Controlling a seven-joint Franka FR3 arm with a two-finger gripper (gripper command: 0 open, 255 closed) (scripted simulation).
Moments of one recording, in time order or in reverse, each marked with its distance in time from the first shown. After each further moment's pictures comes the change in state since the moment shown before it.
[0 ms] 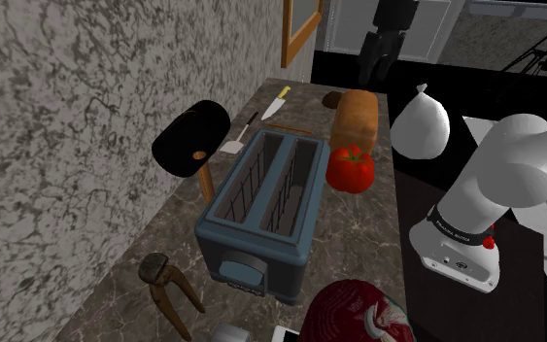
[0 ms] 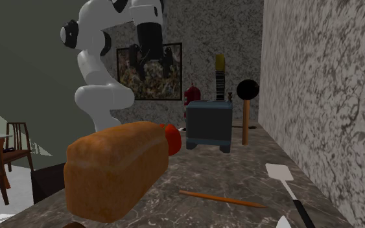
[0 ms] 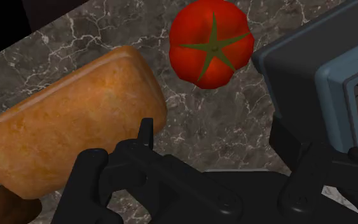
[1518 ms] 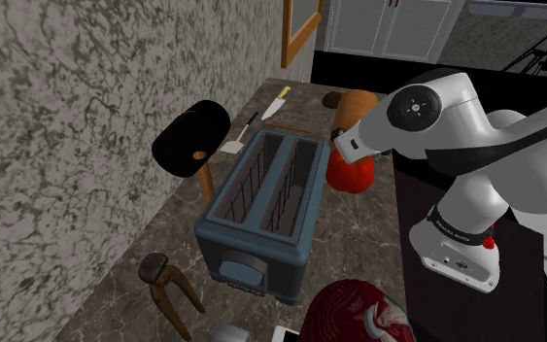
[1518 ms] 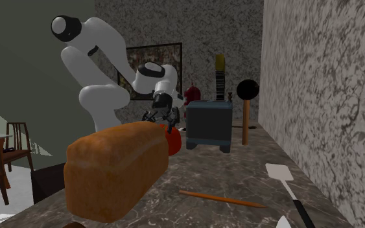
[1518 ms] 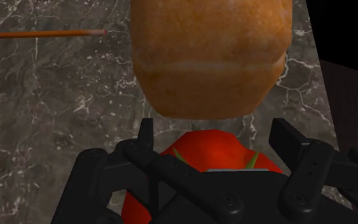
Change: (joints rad) arm 0.409 0.004 0.217 -0.598 -0.896 0.477 -0.982
